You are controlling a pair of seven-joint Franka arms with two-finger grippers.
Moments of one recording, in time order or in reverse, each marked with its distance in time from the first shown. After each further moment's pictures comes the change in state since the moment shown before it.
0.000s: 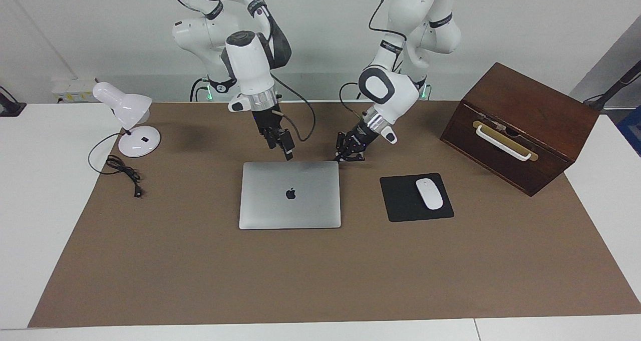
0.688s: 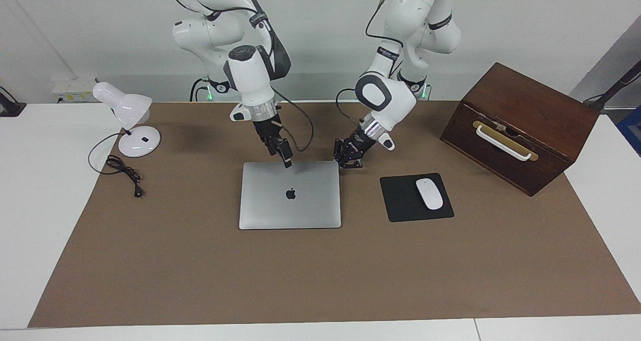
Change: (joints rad) left arm 0.000 0.063 0.008 0.072 -0.002 0.008 0.000; right arm 0.000 0.068 0.000 -0.056 0.000 0.129 0.018
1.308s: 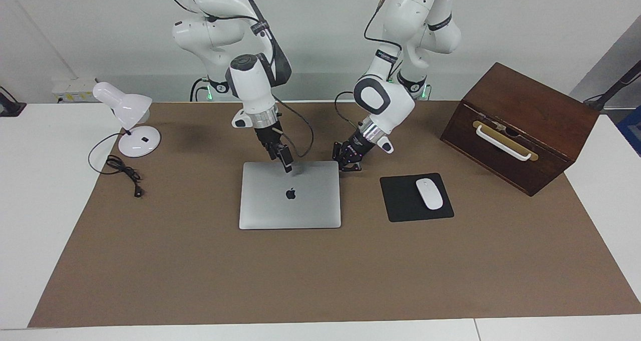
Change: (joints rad) left arm 0.000 0.035 0.001 0.026 0.000 0.003 0.002; right arm 0.000 0.036 0.000 -0.003 0.000 0.016 0.000
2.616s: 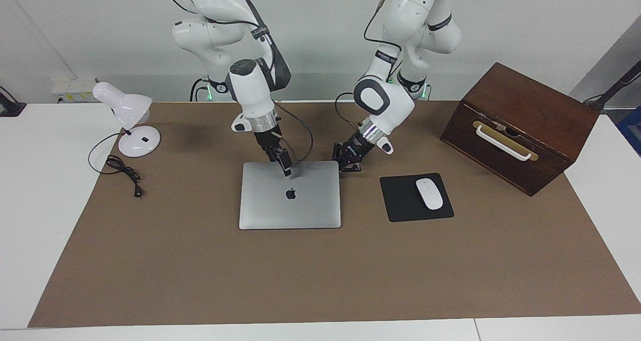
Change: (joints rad) left arm 0.000 0.002 0.000 0.002 -0.002 0.000 0.038; right arm -0.001 0.031 -0.008 0.002 0.000 0.041 0.000
